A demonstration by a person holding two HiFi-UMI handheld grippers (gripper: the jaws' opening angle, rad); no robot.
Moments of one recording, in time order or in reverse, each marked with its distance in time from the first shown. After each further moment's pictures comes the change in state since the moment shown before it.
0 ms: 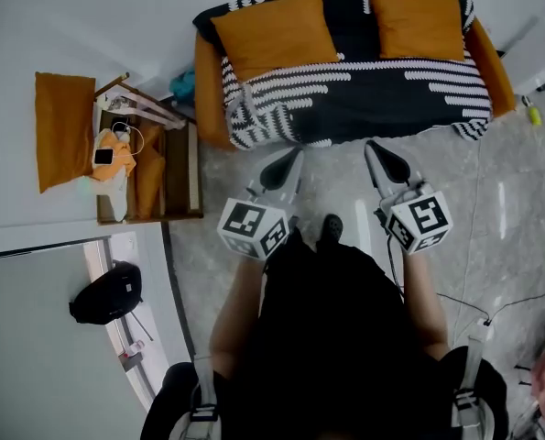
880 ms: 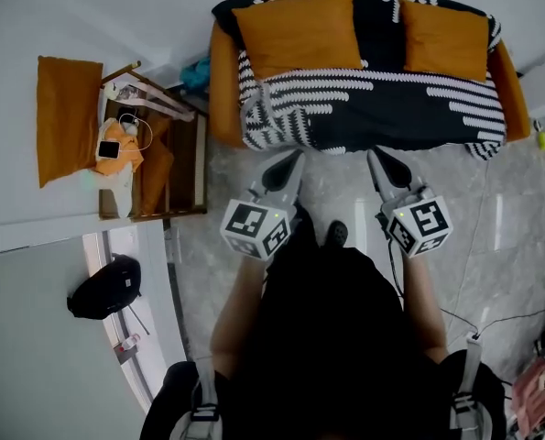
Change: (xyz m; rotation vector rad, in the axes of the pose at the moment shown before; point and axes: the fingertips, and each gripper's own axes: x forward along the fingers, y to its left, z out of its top) left arm 0.006 0.100 0.002 -0.059 0.005 0.075; right arm 0.100 0.011 -0.008 0.025 0.070 0.055
